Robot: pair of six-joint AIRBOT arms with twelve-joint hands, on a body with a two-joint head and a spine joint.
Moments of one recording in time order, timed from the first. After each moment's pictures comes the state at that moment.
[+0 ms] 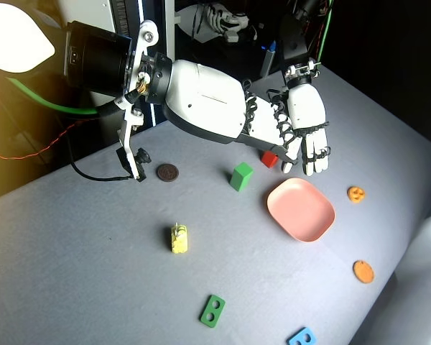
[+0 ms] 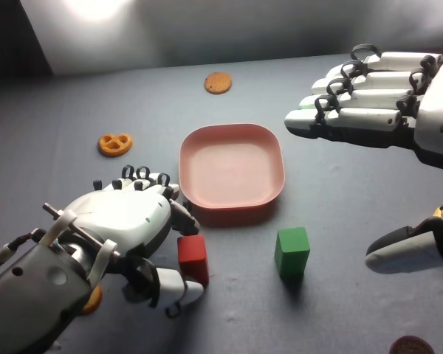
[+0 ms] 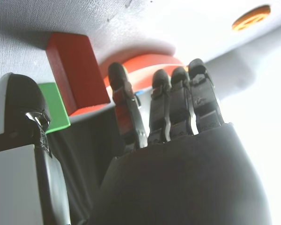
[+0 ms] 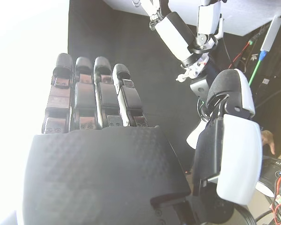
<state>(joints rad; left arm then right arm) 0.47 -1.06 0.69 -1.18 -0.85 1.82 -0.17 -0.62 0.72 -0.64 0.38 -0.47</state>
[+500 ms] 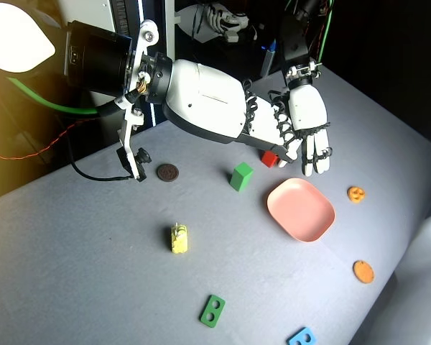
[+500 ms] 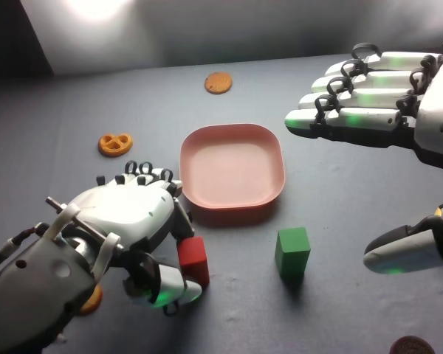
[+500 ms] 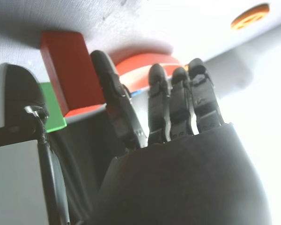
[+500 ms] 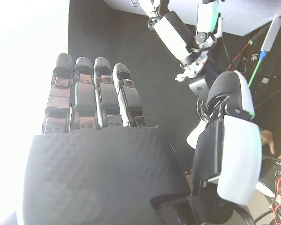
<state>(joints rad) 0.45 -1.06 0.70 -1.18 -0.84 1.82 -0.17 -0.62 0.72 -0.64 0.38 -0.47</state>
